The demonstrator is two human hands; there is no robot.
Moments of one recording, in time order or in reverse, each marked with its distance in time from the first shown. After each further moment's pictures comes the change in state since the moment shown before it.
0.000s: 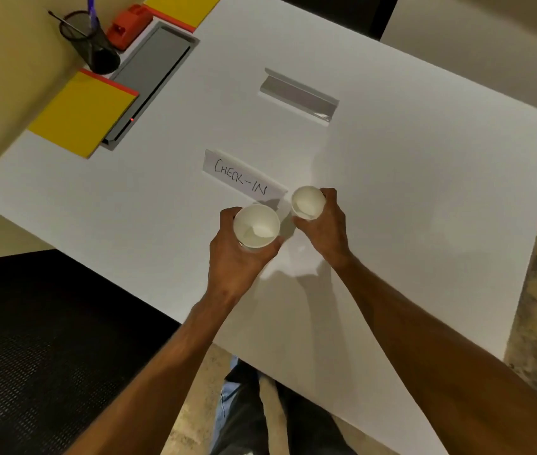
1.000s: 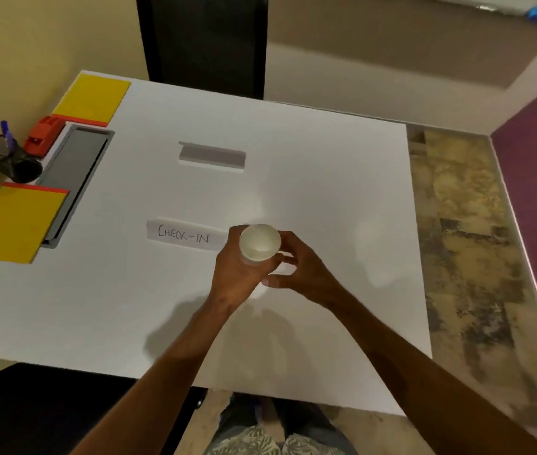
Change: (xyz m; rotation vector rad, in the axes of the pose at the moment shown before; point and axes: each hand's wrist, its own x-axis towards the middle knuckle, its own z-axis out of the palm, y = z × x) left_hand -0.008 0.086 0.026 -0.005 -0.407 0.150; right_hand -0.108 -0.083 -0.119 0.328 -0.184 0.035
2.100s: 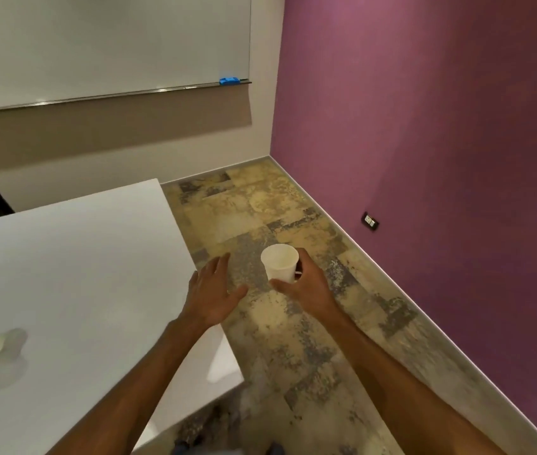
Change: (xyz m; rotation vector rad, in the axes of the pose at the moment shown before) left_hand -0.213 0.157 0.363 0.716 -0.561 0.690; right_hand -0.415 0.112 -0.306 -0.047 0.963 0.084
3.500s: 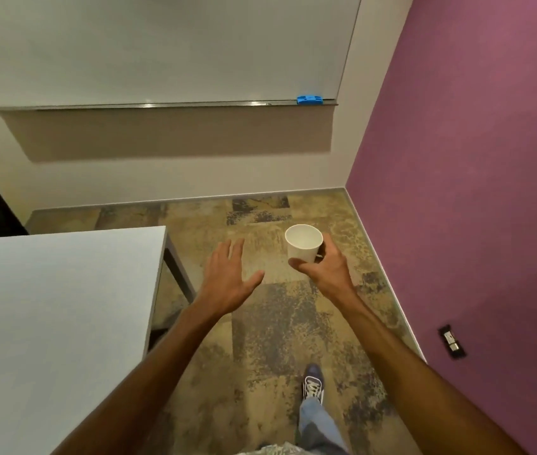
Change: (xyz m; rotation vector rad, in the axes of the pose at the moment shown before) left_hand 0.481 0.046 0.000 0.062 0.181 -0.356; right_hand 0.561 0.037 -0.064 0.045 -0.237 -0.120
